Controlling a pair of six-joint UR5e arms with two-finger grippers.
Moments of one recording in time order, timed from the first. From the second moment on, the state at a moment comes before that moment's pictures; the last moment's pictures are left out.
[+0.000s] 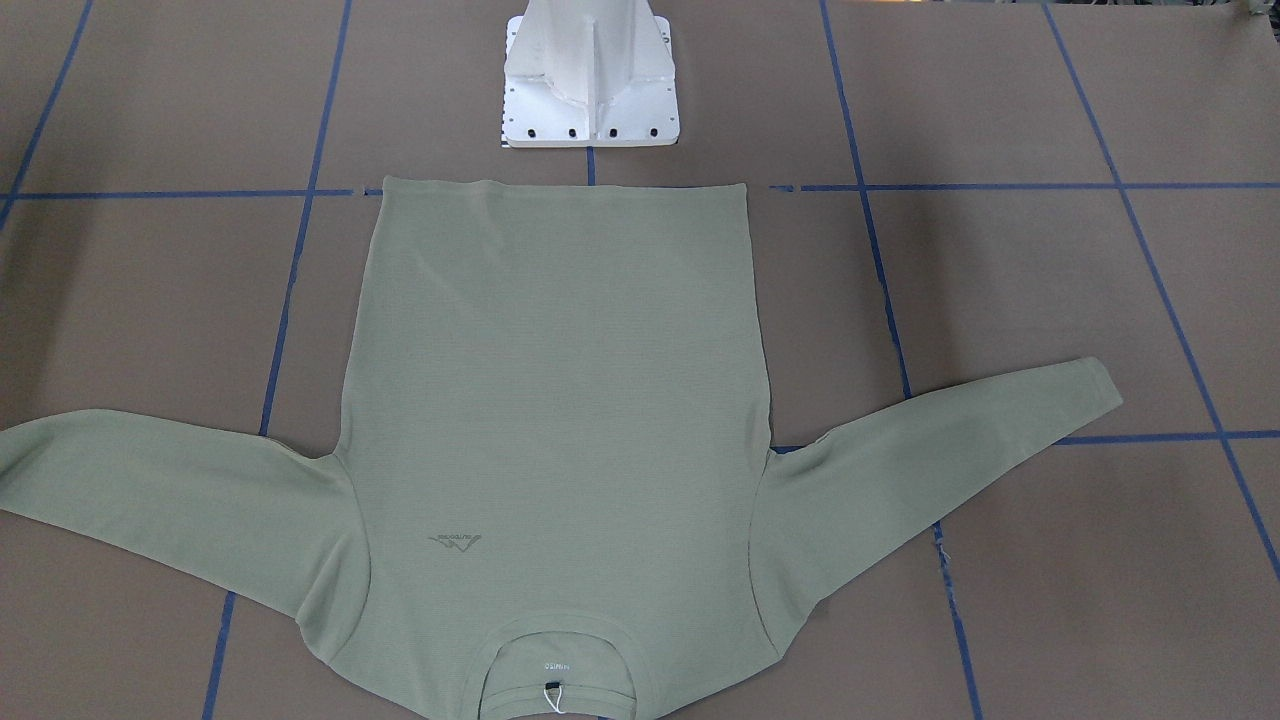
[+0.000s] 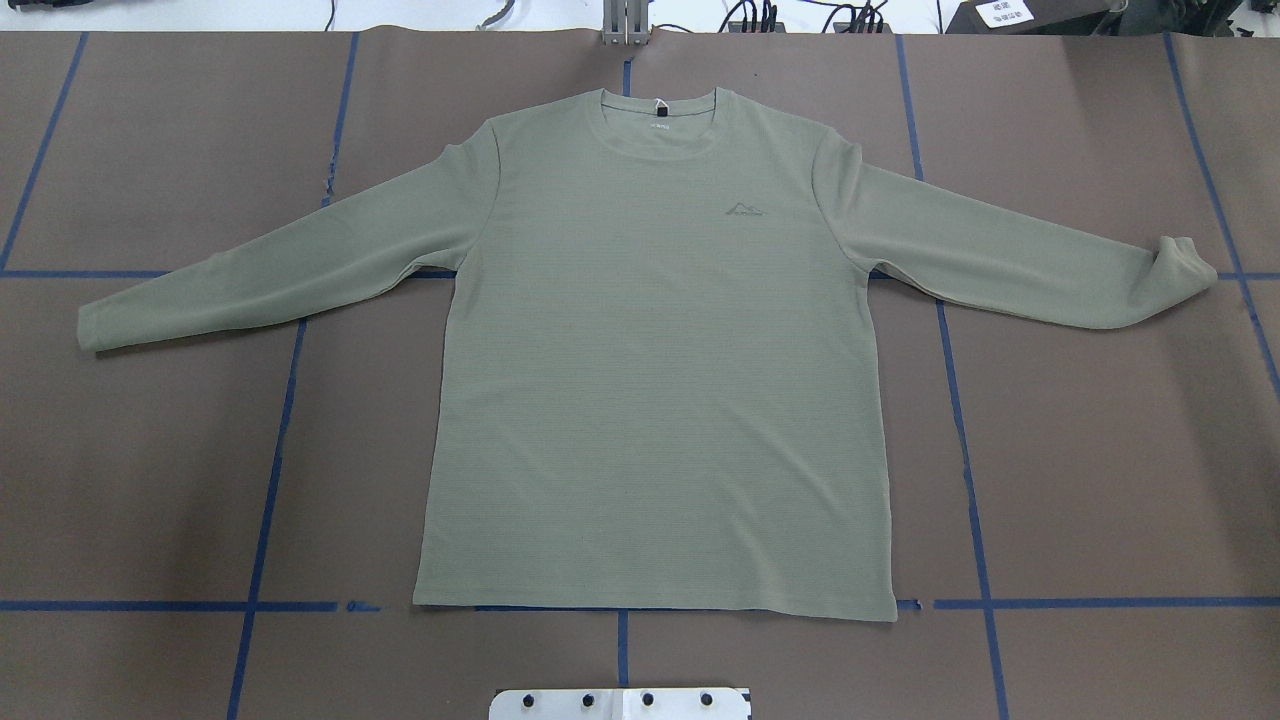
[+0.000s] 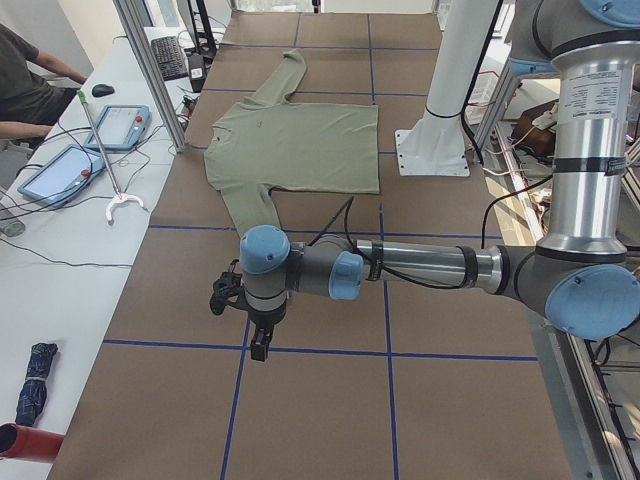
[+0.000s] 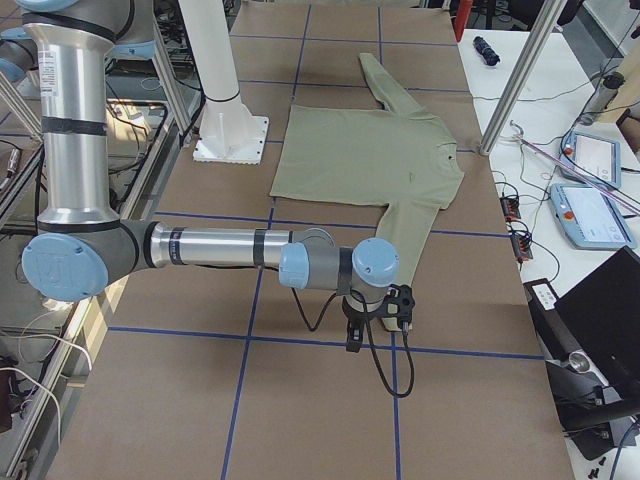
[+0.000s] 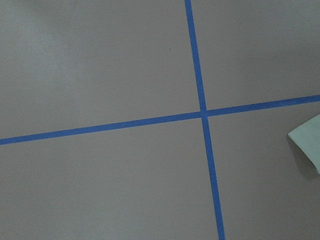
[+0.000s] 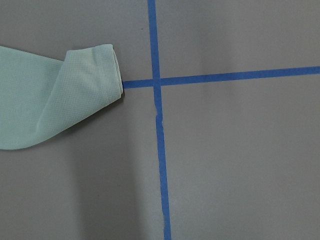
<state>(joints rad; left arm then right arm) -1.57 -1.55 -1.65 -1.66 -2.26 0.05 1.55 -1.59 1.60 -1.62 2.36 0.08</state>
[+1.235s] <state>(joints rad) -1.56 -1.57 -1.64 -1.79 -2.30 0.04 1.52 -1.53 1.61 -1.59 2.37 0.11</state>
